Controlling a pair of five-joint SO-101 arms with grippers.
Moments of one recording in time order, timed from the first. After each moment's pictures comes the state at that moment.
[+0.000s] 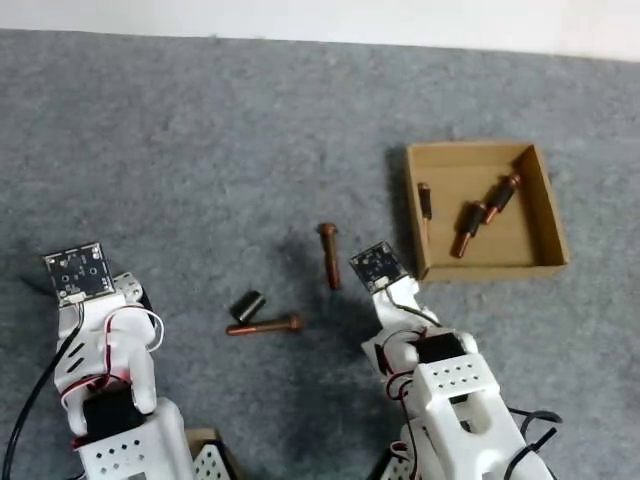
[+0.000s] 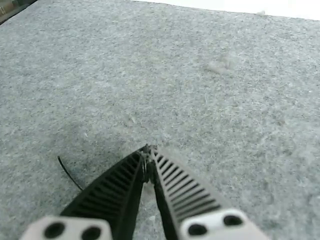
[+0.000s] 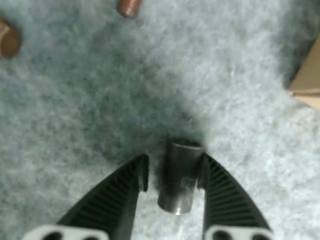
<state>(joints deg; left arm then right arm) -26.0 -103.4 91.1 44.9 1.9 -19.8 -49.2 80.6 44.6 18.9</state>
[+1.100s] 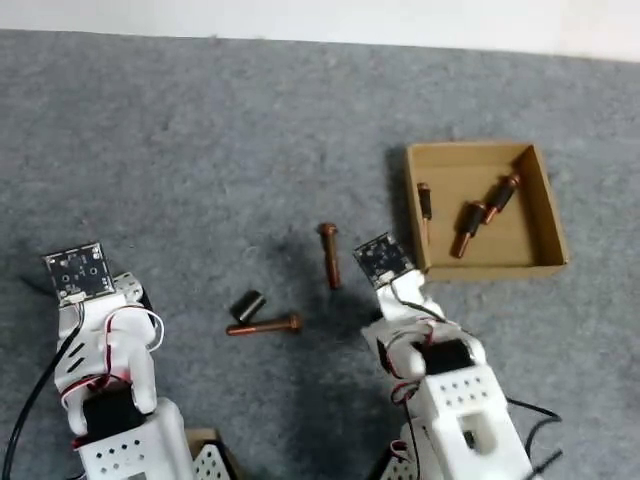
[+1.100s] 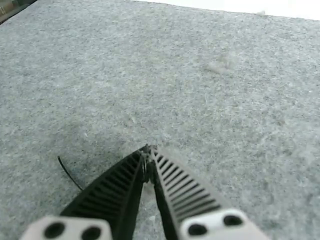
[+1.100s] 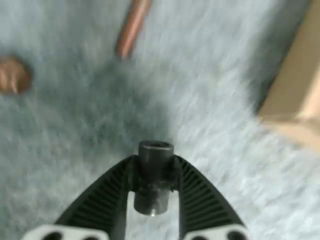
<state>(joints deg) -26.0 -103.4 91.1 44.9 1.9 -19.7 -63.2 80.3 45.4 18.9</state>
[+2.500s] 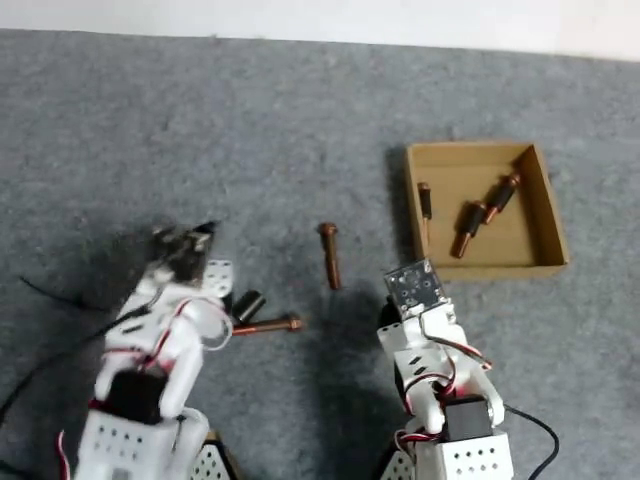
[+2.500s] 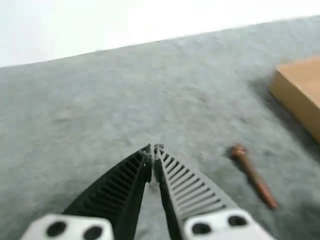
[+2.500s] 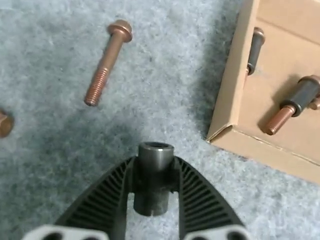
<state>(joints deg) 8.0 -86.9 77.8 39.4 1.9 -14.1 -103.2 94.1 56.8 18.9</state>
